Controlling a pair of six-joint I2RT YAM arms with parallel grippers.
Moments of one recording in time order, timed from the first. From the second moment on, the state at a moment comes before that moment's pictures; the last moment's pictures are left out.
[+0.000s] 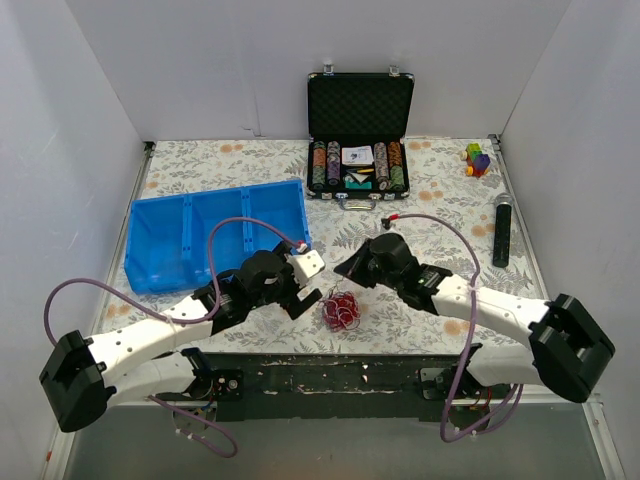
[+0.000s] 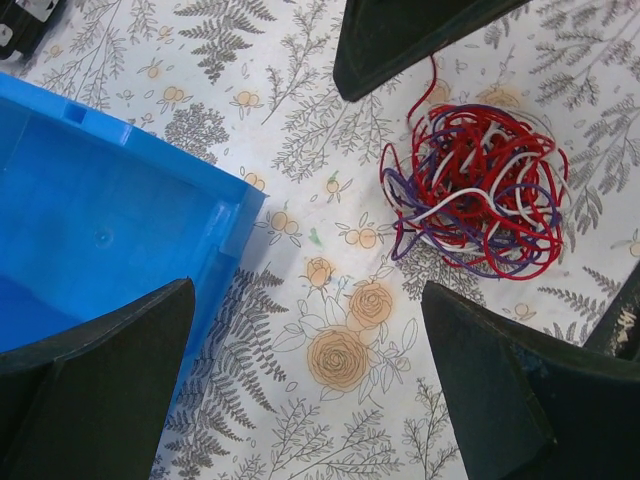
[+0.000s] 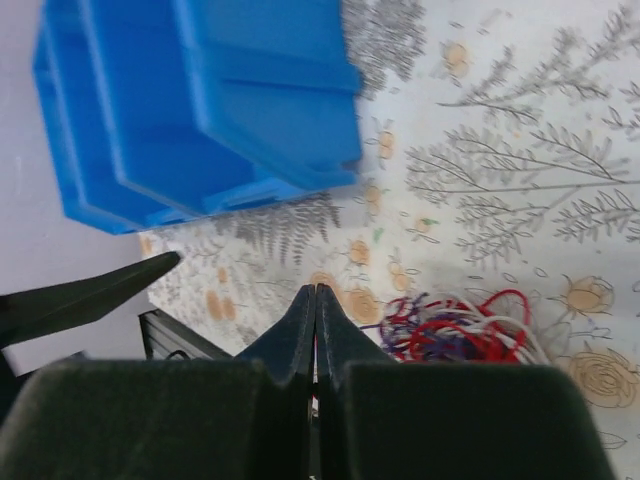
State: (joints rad) left arm -0.90 1.00 0.61 -0.16 -0.01 0.23; right arm 0.85 1.28 0.63 0.04 0.07 1.18
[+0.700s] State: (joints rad) left arm -0.91 1.10 0.77 -0.08 0.05 -0.10; right arm 0.89 0.94 0.70 -0.08 0.06 1.01
